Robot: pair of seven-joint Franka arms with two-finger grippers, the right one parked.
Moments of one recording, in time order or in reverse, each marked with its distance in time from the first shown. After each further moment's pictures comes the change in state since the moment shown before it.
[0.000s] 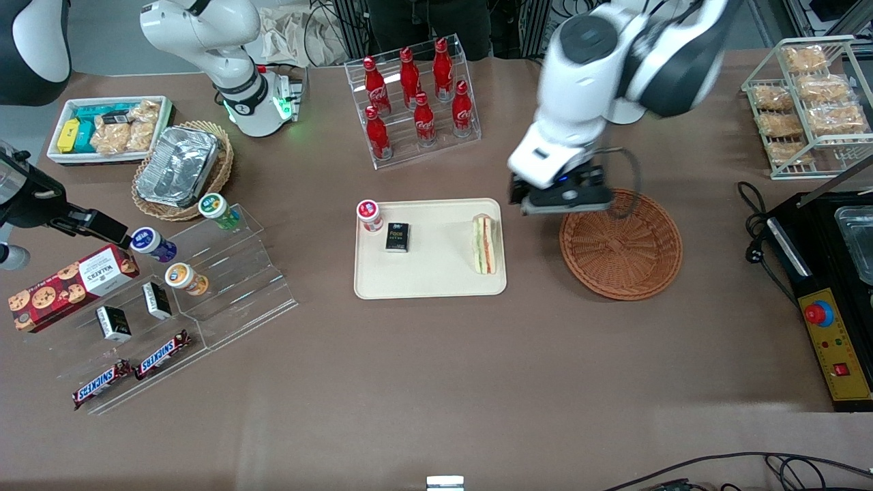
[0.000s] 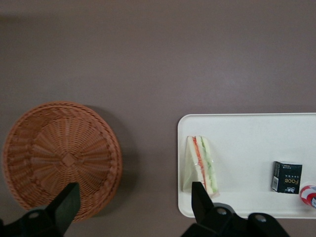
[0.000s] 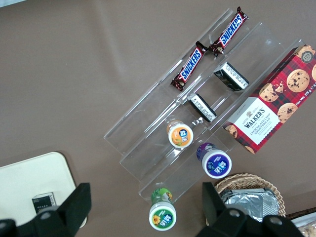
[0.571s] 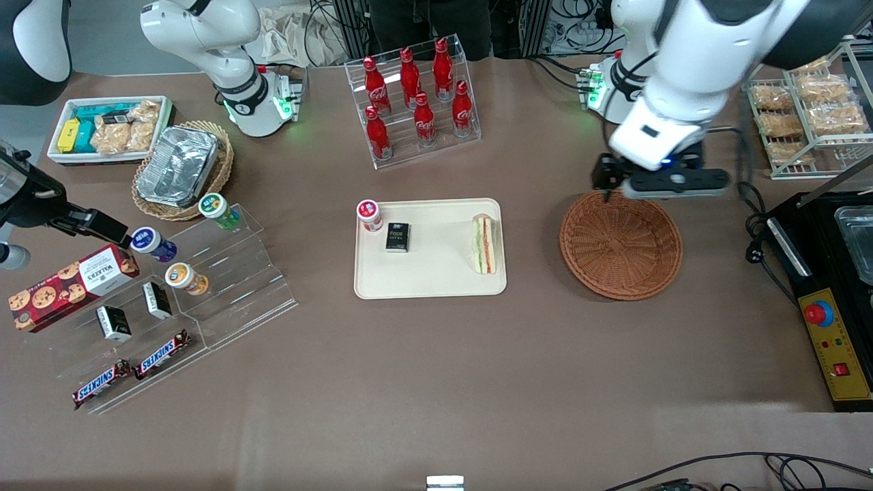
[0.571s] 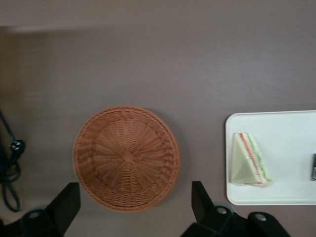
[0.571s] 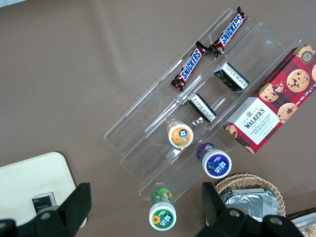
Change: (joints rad) arm 0.217 -0.125 0.011 -0.001 -0.050 -0.124 0.278
